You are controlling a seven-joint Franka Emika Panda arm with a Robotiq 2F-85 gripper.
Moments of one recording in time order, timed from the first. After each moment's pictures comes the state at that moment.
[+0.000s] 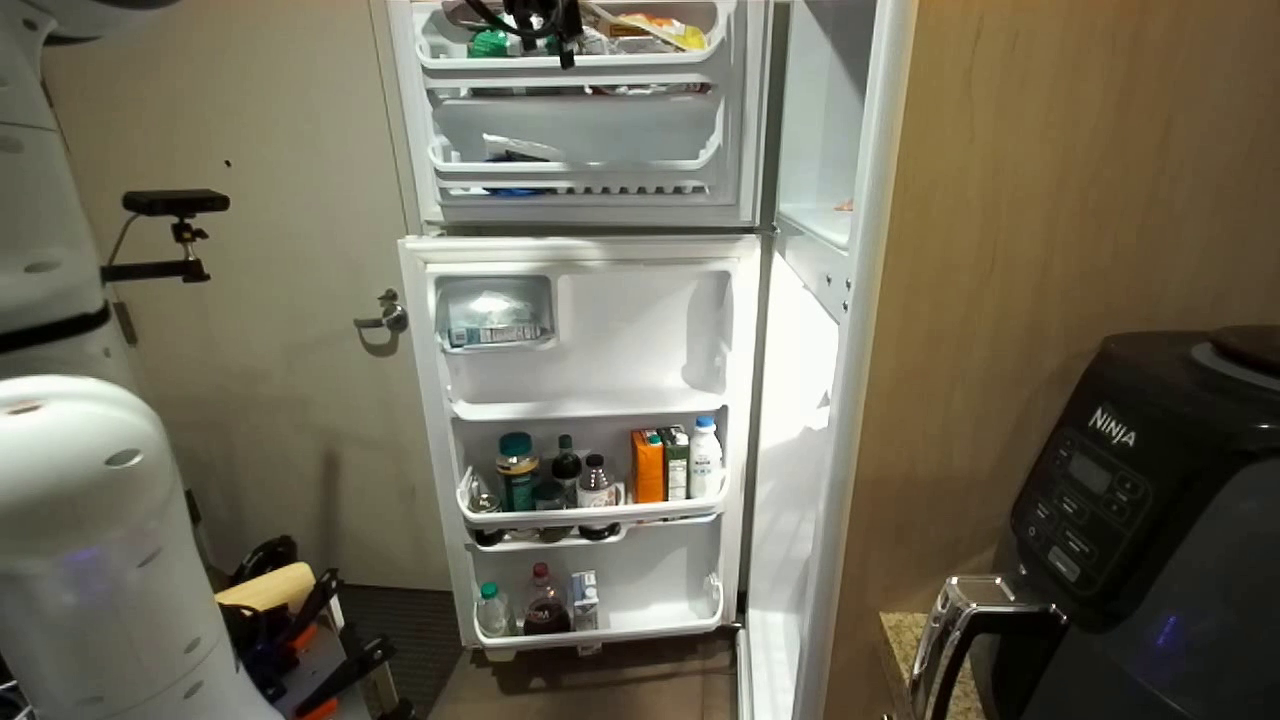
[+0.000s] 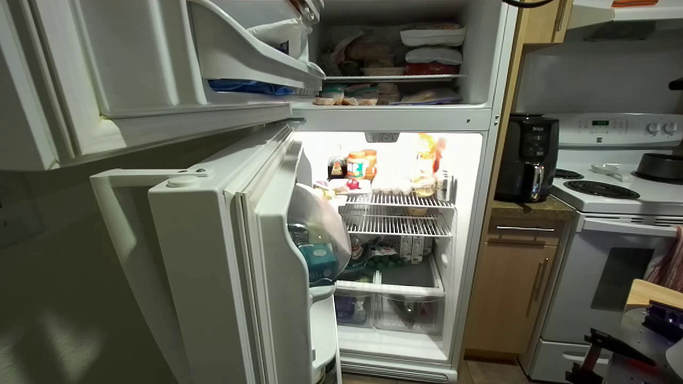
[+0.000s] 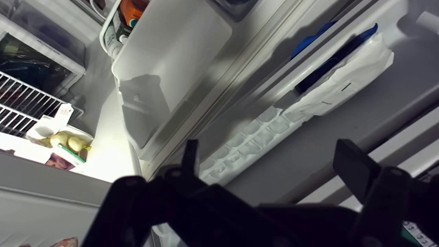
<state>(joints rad) 0.19 0.04 0.11 -1.21 0.26 1.77 0.32</state>
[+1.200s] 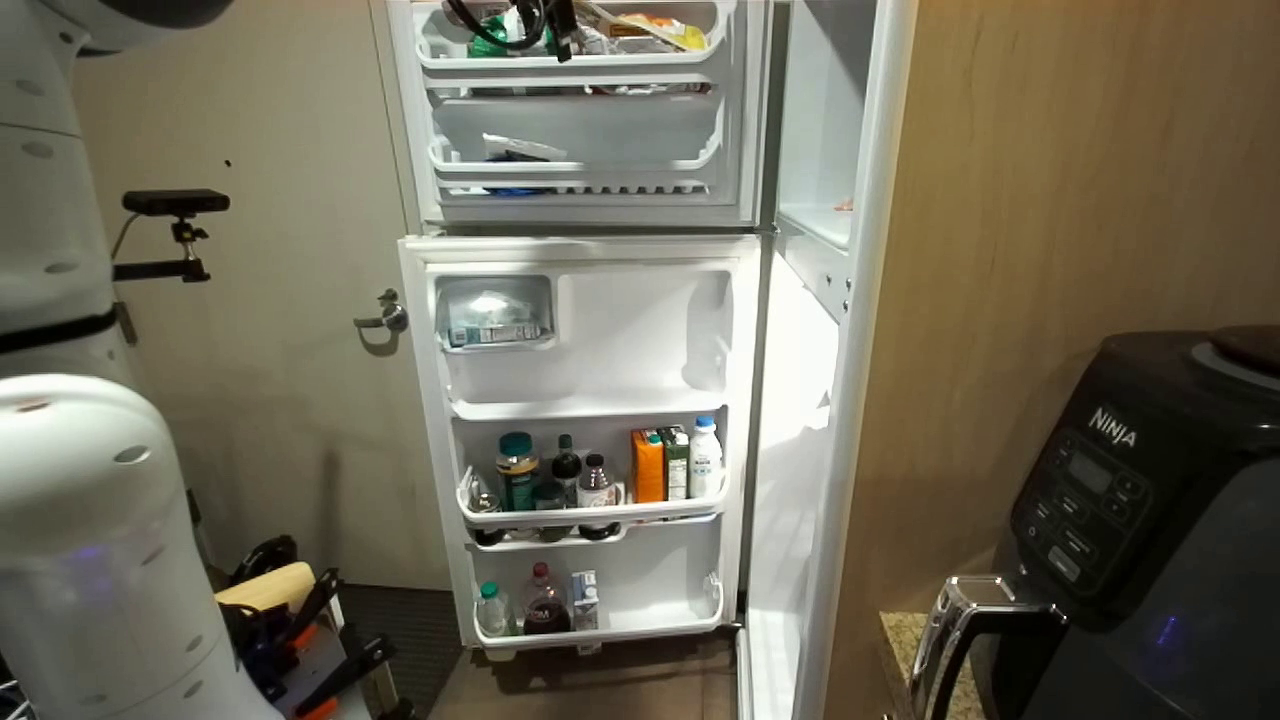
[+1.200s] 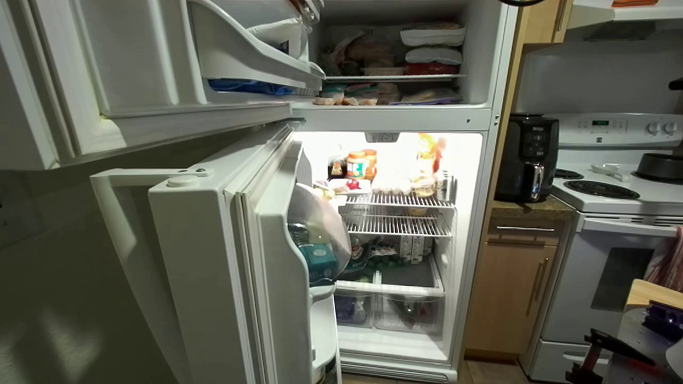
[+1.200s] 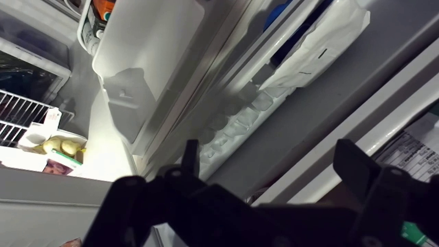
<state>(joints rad) 0.22 0.09 0.12 -1.13 0.25 1.82 0.48</state>
